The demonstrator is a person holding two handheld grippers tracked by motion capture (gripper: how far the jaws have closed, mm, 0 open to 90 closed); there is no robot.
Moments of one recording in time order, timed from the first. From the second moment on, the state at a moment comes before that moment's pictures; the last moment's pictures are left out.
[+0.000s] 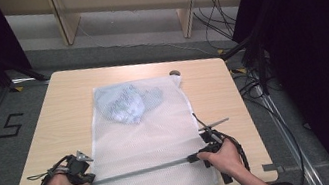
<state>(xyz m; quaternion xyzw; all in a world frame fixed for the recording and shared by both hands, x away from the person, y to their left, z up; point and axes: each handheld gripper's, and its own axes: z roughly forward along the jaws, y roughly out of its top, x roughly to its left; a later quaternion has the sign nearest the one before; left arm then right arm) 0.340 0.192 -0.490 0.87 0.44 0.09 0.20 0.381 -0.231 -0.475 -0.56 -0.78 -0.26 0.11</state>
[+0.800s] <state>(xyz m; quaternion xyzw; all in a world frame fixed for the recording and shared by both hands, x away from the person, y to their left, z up) 0.341 0.192 -0.490 0.87 0.44 0.08 0.20 0.381 -0.244 -0.472 -0.57 -0.77 -0.27 0.11</state>
